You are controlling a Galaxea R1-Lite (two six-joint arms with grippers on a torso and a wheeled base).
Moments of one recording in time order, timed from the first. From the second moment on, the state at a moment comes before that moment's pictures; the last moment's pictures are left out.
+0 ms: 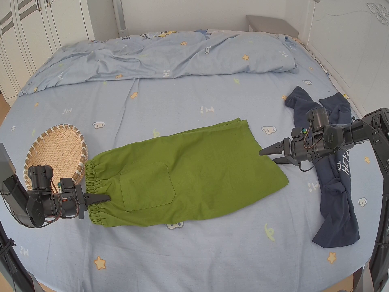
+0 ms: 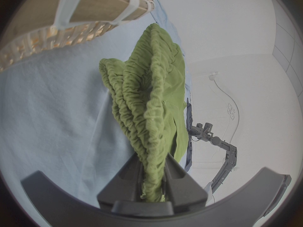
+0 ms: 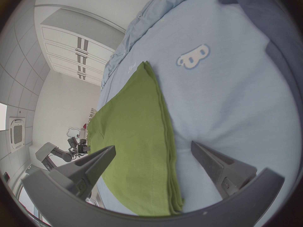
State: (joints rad) left arm 0.21 2.02 -0.50 -0.89 -0.99 -0.57; right arm 0.09 2.28 -1.55 0.13 0.76 0.20
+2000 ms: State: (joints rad) left arm 0.20 2.01 -0.49 -0.88 -0.99 -0.57; right arm 0.09 2.33 -1.58 0.21 0.91 0.19
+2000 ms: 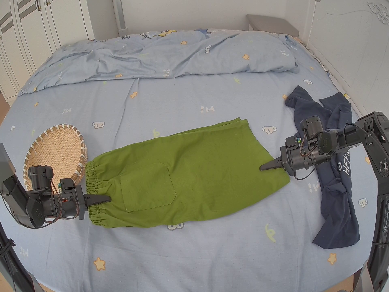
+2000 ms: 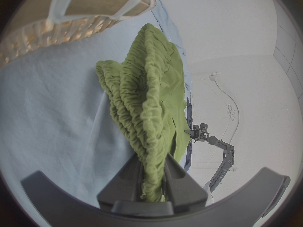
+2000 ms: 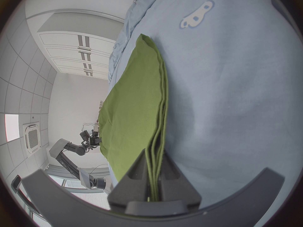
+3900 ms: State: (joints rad) left arm 0.29 1.80 -0.54 0.20 -0.75 0.08; right arm 0.13 1.87 -0.31 -0.47 0.82 0.20
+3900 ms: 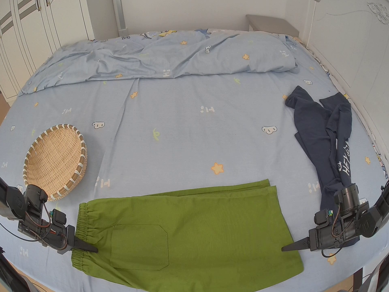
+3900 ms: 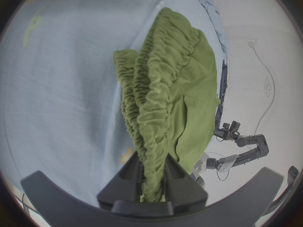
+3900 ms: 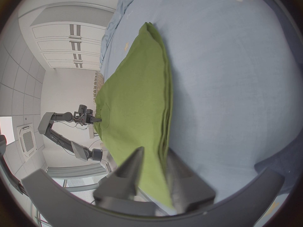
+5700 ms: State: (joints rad) left arm 0.17 1.24 -0.87 0.60 -0.09 0.10; right arm 0.13 1.55 -0.54 -0.37 0.44 0.21
